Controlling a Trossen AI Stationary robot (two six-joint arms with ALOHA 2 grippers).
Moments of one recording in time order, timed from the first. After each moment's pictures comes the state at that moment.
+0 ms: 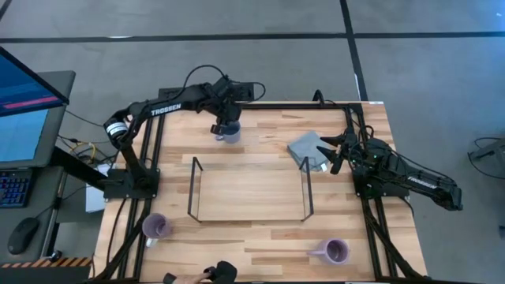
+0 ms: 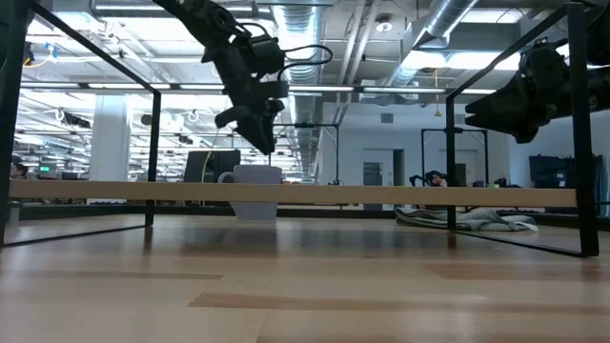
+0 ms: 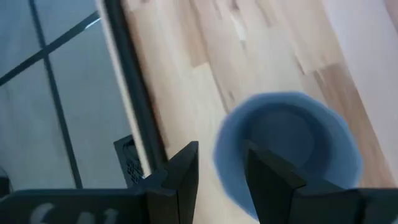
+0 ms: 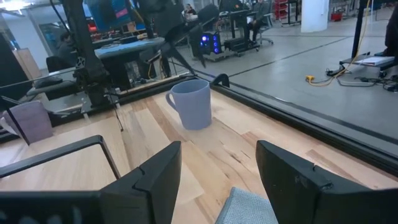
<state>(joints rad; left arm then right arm) 0.61 1.75 1.41 -0.69 0.06 0.99 -0.39 0.03 0.05 -0.12 0.00 0.13</state>
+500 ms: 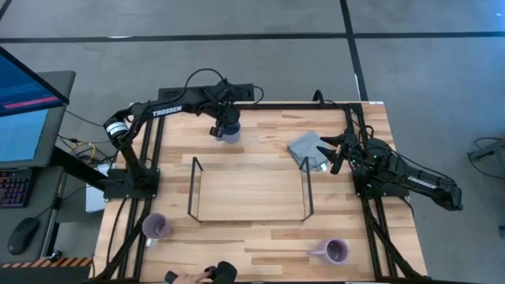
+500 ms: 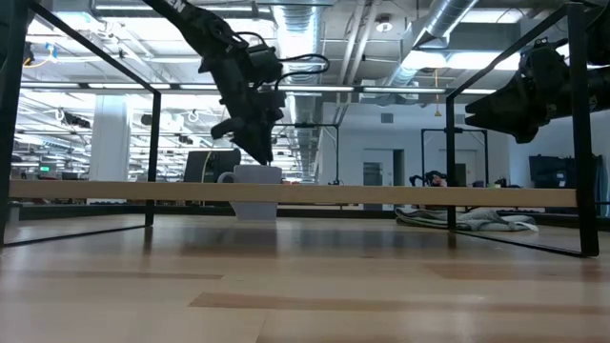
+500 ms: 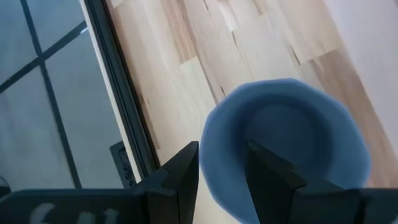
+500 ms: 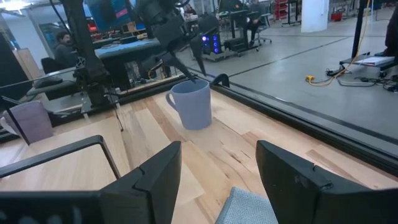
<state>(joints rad) 0.62 1.75 1.34 -0.61 0.07 1.04 -0.39 0.03 0.05 -0.12 0.00 0.13</state>
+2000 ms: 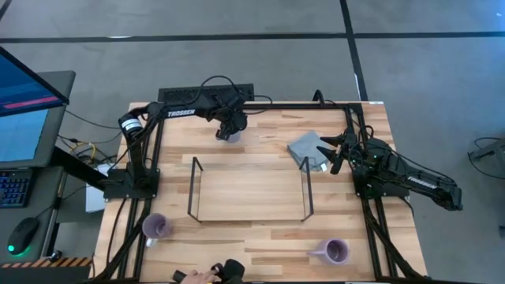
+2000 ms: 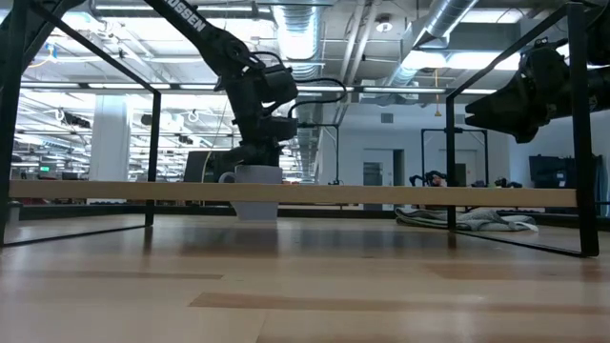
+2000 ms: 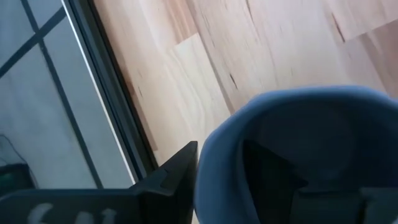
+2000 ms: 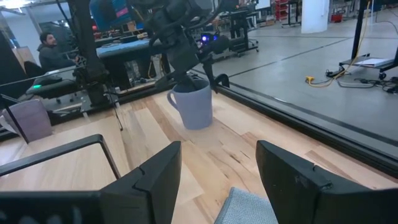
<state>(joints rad) 0.57 1.90 1.37 -0.55 -0.10 1.02 -0.39 0.03 0.05 -0.12 0.00 0.12</state>
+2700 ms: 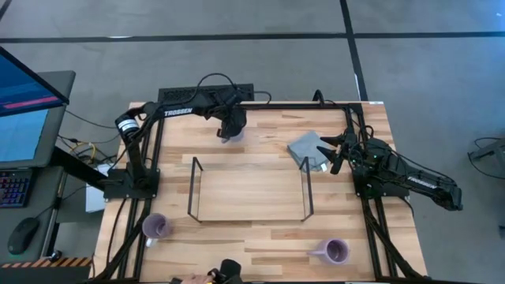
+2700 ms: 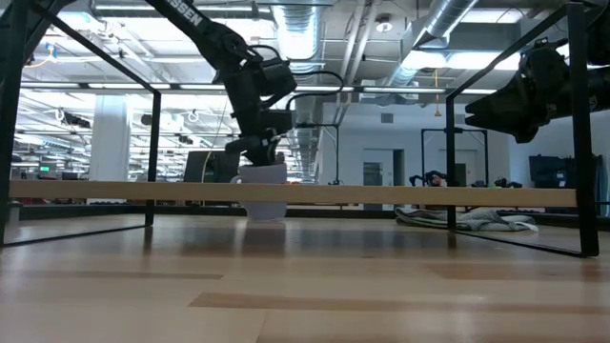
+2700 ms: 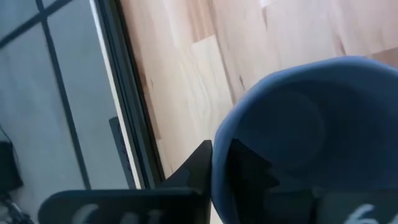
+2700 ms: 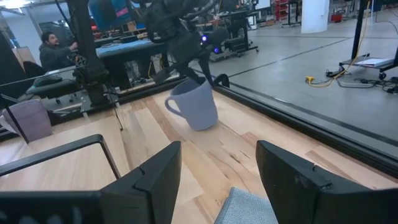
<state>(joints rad) 0.57 1.89 1.38 -0.57 -0.08 0.88 -0.39 0.03 0.05 -0.12 0.00 0.12</state>
